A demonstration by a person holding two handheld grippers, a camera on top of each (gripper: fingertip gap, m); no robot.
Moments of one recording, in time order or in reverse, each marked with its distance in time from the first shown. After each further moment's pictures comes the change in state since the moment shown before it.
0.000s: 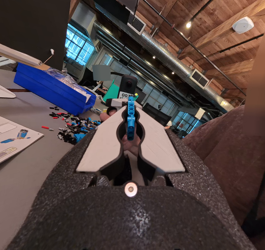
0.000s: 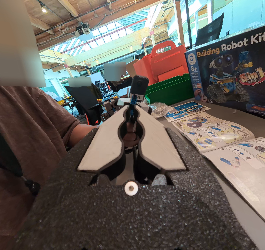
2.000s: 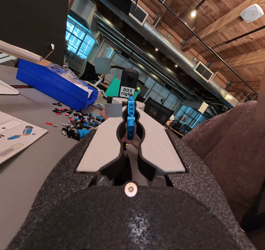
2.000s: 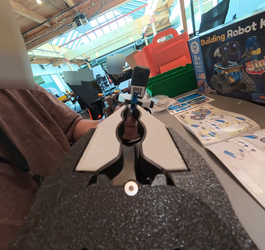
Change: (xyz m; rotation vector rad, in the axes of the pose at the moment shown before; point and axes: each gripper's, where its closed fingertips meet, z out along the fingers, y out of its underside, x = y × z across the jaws) left arm -0.002 0.002 -0.002 -0.055 -0.018 0.021; right arm 0.000 0.007 0.000 -0.063 -0.003 0.039
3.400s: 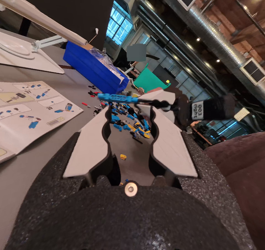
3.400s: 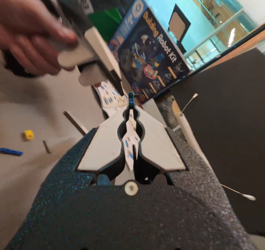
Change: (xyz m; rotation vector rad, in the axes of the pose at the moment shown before) left arm -0.051 0.011 -0.009 -0.077 -0.262 -0.054; right arm 0.049 0.015 -0.021 -0.511 0.711 -1.056
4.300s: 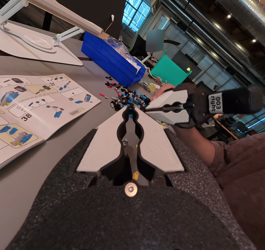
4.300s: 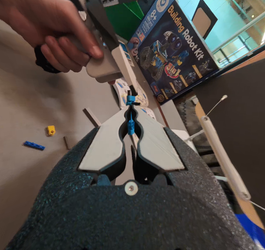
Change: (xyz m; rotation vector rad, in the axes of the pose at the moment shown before) left arm -0.024 0.012 -0.005 -0.083 -0.136 0.081; right arm -0.032 0.006 0.011 0.009 -0.141 0.036
